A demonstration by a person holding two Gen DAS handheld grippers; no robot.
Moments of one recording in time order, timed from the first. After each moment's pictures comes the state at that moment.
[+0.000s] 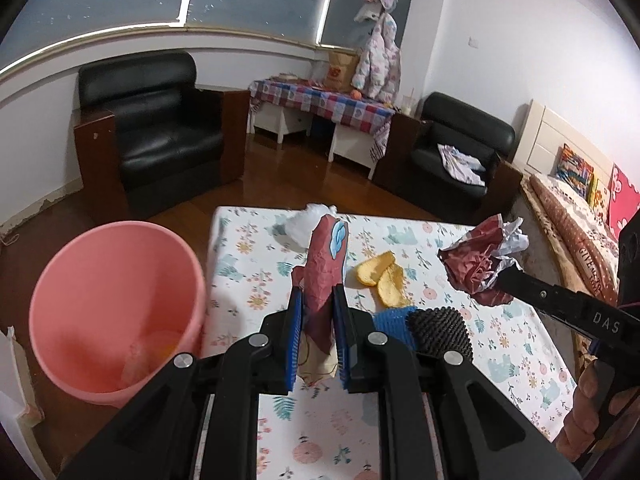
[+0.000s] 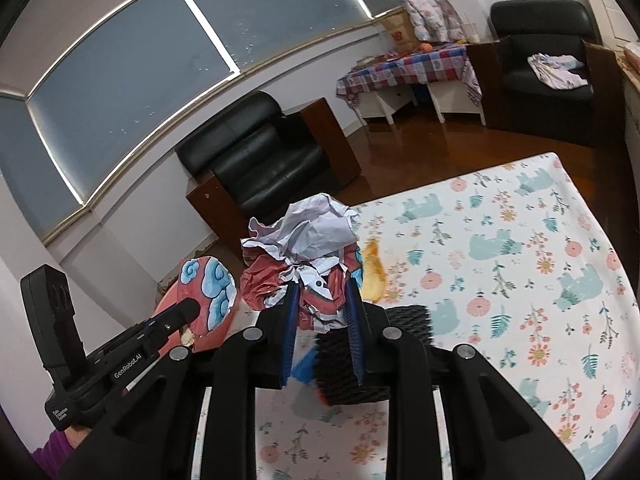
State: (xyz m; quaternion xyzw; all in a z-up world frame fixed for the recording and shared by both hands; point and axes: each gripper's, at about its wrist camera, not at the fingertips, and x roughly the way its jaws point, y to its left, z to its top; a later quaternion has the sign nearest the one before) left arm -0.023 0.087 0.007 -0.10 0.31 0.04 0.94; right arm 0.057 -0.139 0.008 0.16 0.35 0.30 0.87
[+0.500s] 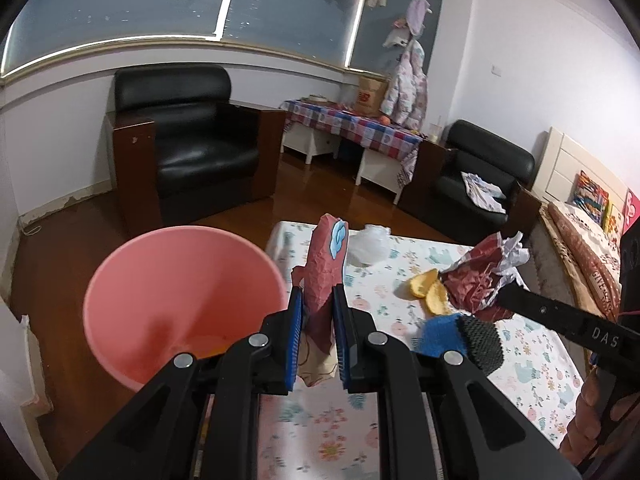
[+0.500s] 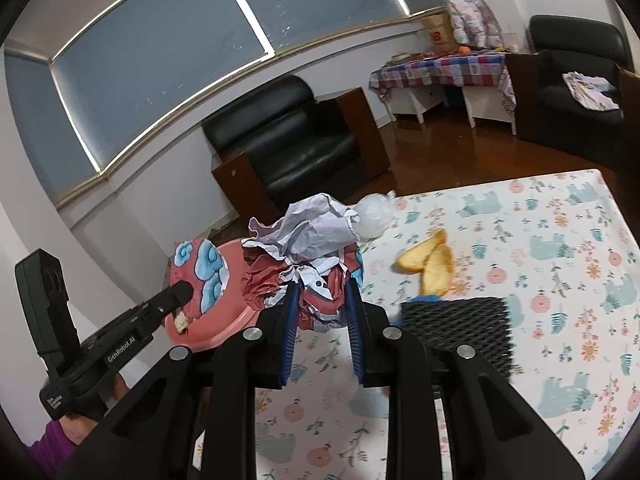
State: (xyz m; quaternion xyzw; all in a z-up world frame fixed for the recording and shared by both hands) left arm -0.069 0.148 0.014 -0.12 0.28 0.08 0.95; right arm 0.035 -0.071 0.016 0.11 0.35 0.34 0.86
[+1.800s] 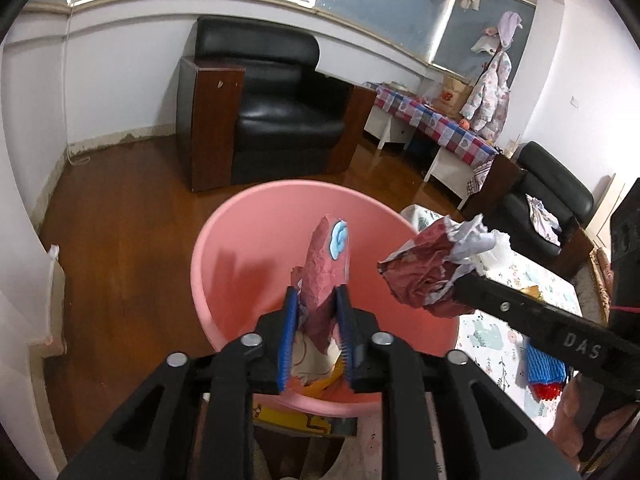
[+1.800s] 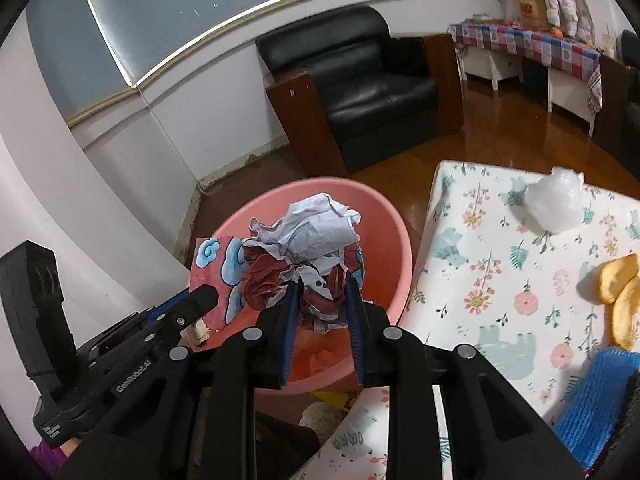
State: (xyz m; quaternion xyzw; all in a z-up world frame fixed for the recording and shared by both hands) left arm -0.089 0.282 -0.047 -0.21 0.32 0.18 0.91; right arm 0.051 0.126 -0.021 0.01 0.42 0.43 0.80
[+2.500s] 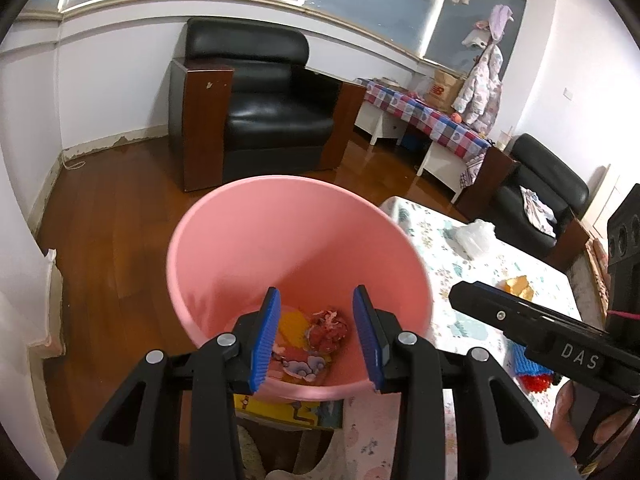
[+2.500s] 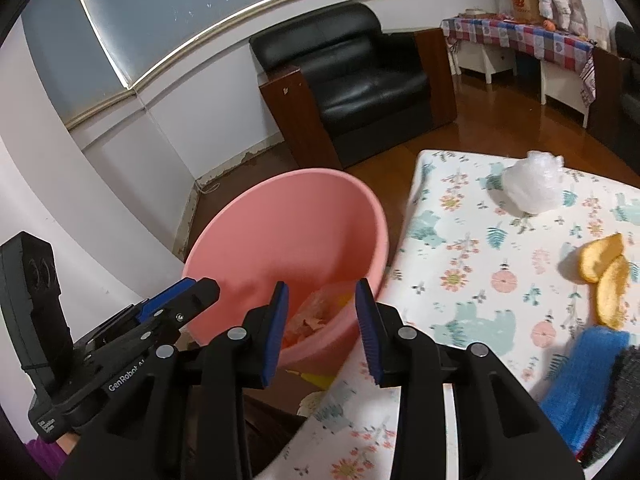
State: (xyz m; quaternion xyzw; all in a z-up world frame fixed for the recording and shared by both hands) left arm -0.083 0.251 -0.039 -0.19 0.32 0.17 0.91; right arm 0.045 0.095 -0.017 0.02 0.42 0.42 0.80
